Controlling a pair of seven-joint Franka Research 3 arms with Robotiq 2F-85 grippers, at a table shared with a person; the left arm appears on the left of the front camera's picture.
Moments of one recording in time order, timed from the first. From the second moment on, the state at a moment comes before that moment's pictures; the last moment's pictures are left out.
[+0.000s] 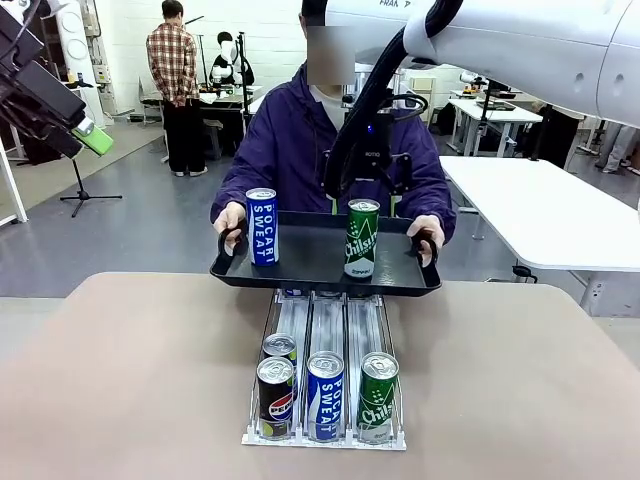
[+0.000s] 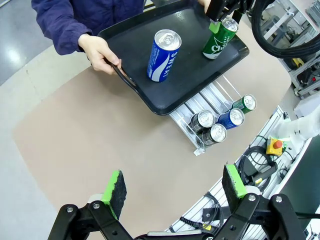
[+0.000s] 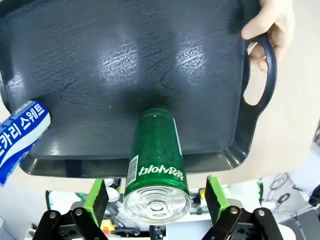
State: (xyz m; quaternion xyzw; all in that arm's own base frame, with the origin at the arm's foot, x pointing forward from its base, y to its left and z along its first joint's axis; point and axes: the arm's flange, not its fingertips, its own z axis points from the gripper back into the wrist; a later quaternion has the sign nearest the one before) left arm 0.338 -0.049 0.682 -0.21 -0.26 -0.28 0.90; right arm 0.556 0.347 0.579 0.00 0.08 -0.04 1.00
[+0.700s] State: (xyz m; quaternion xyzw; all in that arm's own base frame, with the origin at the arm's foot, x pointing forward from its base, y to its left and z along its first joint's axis) left arm 0.338 -0.049 0.682 -0.21 -0.26 -0.28 0.90; right arm 0.439 0.328 0.687 0.00 0.01 -0.04 1.00
